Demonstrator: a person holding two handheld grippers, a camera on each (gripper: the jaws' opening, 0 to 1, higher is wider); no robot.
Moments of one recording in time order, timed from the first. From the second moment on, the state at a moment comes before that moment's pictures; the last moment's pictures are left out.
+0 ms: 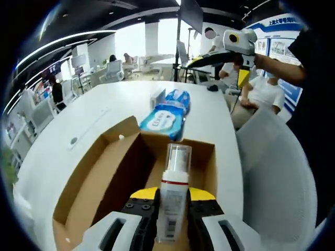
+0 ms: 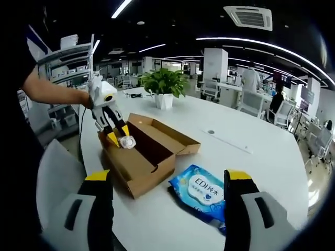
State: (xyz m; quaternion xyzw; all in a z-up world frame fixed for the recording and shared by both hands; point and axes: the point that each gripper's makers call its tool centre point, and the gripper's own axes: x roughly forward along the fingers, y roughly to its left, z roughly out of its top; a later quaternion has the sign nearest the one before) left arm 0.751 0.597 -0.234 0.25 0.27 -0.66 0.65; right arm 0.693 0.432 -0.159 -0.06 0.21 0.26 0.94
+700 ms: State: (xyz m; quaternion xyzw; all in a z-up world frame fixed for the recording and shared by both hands) left arm 0.736 0.568 -0.209 0.11 0.23 -0.65 0.72; right arm 0.716 0.497 -0.164 -0.03 0.18 0.31 0.93
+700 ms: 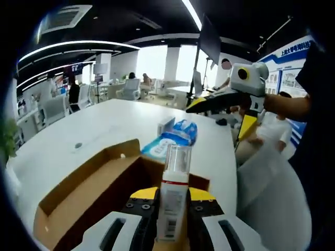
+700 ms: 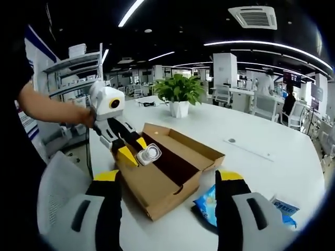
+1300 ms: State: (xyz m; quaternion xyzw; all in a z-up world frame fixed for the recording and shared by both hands) left arm 0.717 0.557 -0.195 0.03 0.21 -0.67 0.71; right arm 0.724 0.533 -0.160 0.00 0.16 0.35 0.92
